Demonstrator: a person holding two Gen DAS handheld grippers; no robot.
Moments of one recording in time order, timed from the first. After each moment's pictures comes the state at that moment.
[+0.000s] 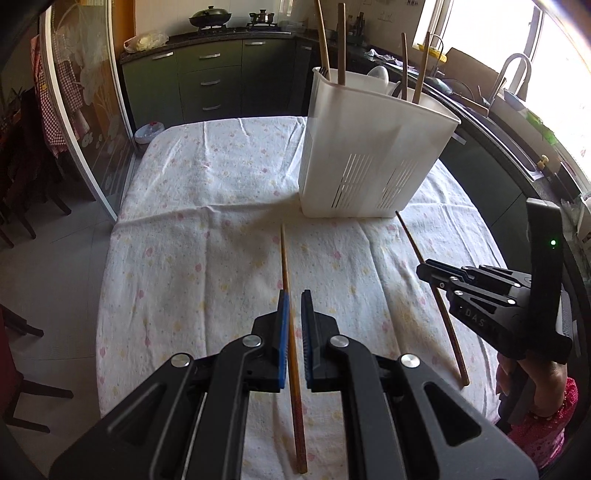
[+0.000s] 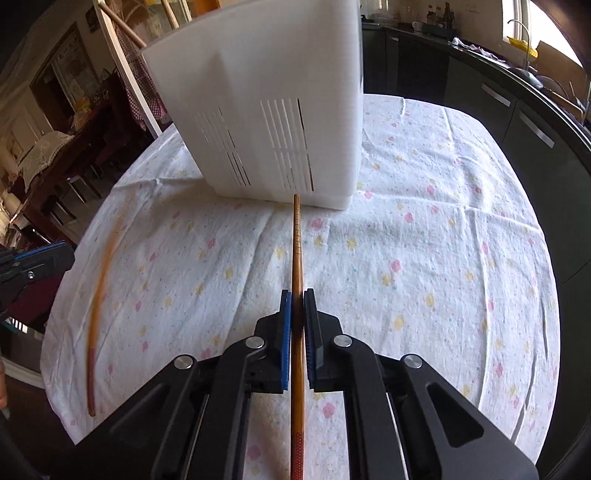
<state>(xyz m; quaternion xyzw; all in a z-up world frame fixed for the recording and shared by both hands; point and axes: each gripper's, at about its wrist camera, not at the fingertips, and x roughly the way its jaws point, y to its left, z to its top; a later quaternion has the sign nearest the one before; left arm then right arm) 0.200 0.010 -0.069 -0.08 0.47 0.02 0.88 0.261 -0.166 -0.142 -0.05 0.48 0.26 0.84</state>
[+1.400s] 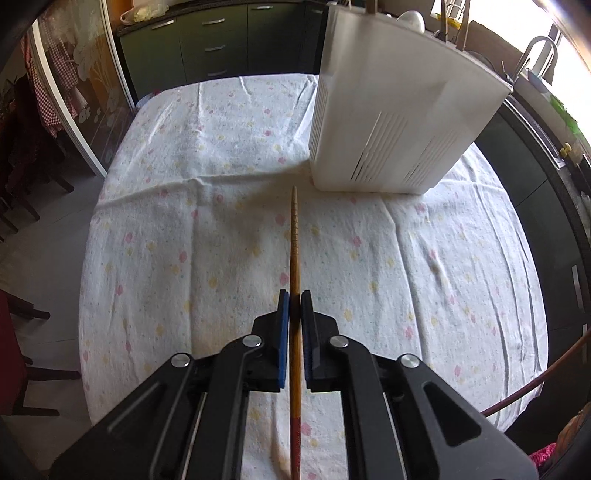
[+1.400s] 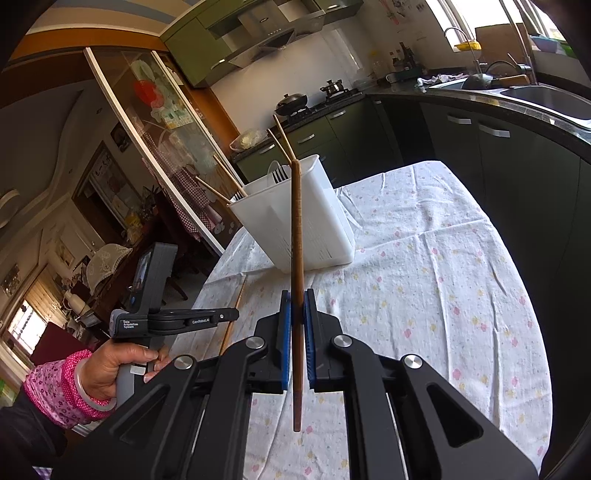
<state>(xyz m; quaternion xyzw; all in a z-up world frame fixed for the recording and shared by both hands) 0.236 0.011 -0.100 -0.08 0.53 0.04 0.84 0.163 -0.287 -0.048 0.15 0.35 0.31 0.87</state>
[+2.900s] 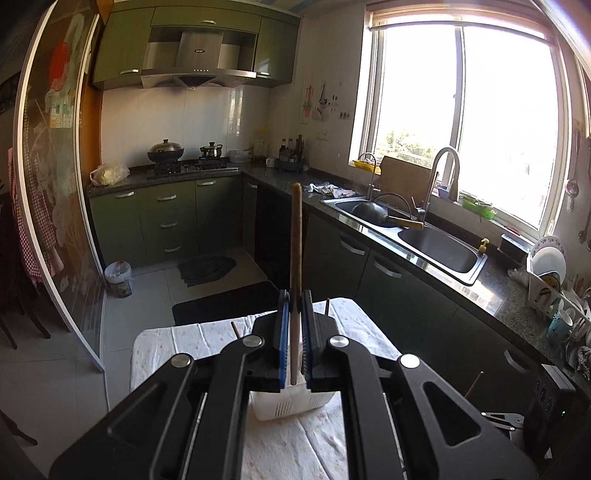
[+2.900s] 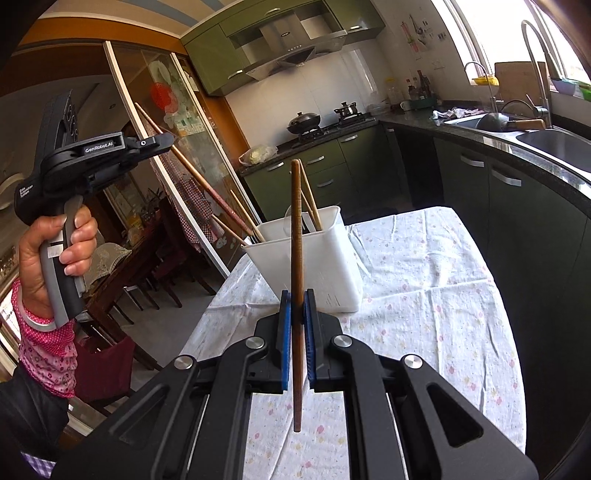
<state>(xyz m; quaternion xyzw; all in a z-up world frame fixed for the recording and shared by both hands) 0.259 -0.017 0.148 -0.04 0.24 -0.05 0.97 0.183 -0.279 0.001 0.12 0.31 0.32 0.89</state>
